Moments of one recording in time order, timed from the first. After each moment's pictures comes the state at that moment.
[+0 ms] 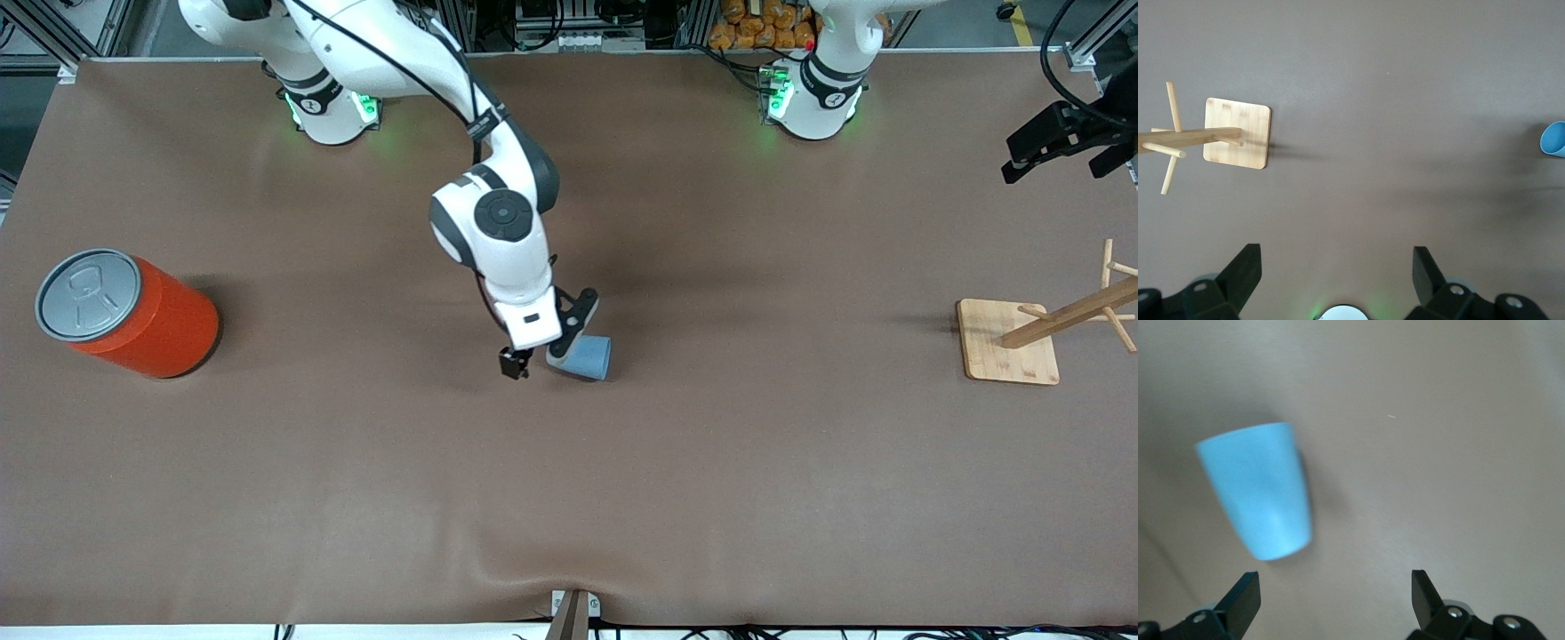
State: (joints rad) left arm 0.08 -0.11 -0.12 -1.55 0.01 1.44 -0.08; right arm 0.79 0.65 -0.16 -1.52 0.00 2.34 -0.38
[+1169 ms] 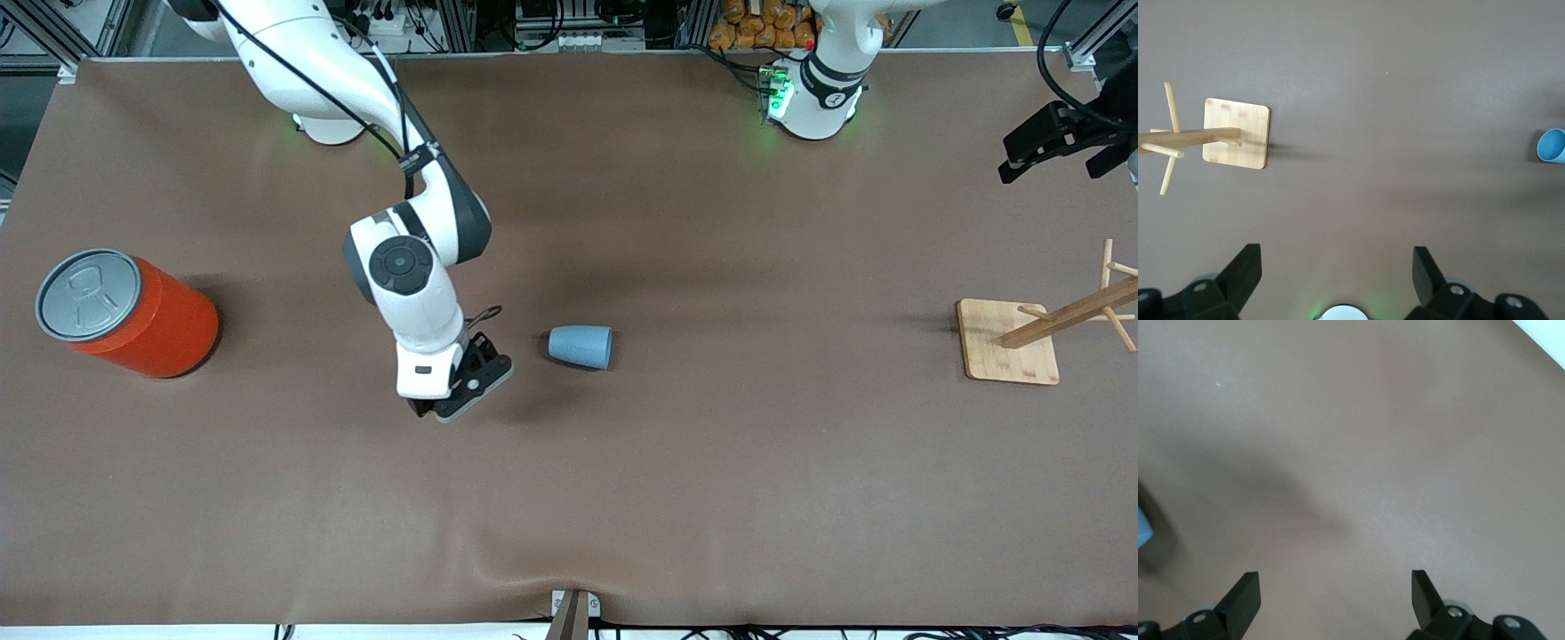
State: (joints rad) left arm 0.08 -0.11 -0.12 -1.55 0.01 1.44 -0.08; right arm 0.63 0.62 -0.17 -1.55 0.00 2.33 -0.21
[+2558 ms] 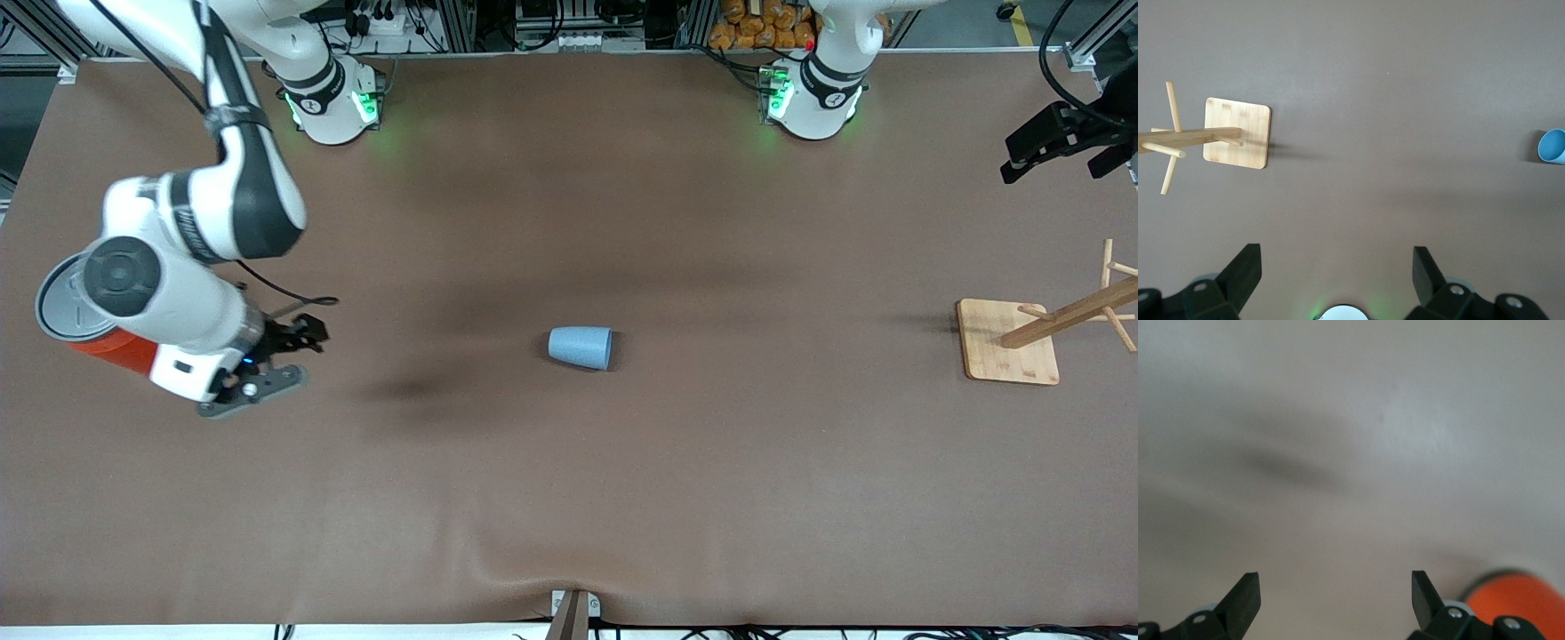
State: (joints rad) left arm 0.08 -0.11 -0.12 -1.55 0.01 1.44 -0.08; right arm 0.31 0.32 -0.17 -1.62 0.01 1.82 -0.23
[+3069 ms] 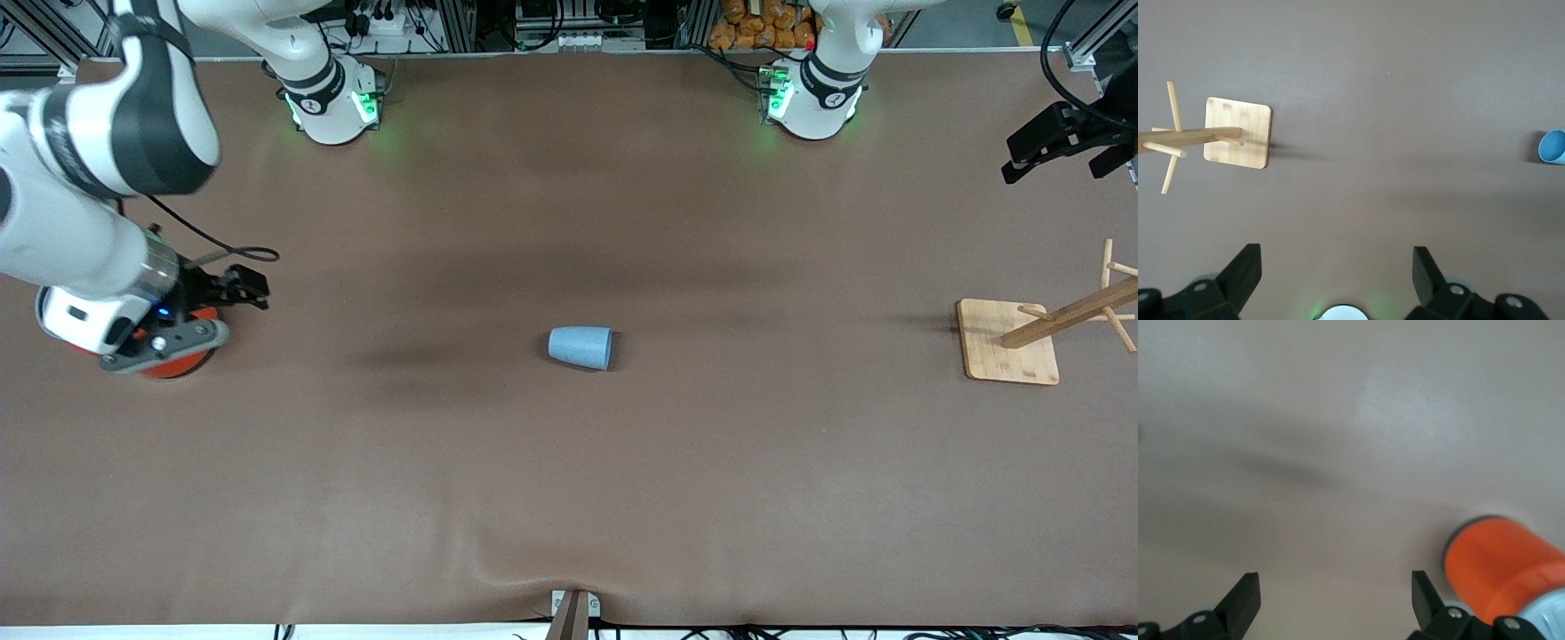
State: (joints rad) left arm 0.08 -0.11 -0.11 -1.55 0.01 1.44 -0.08; right arm 0.28 0.17 -0.21 -1.62 0.02 1.67 -0.23
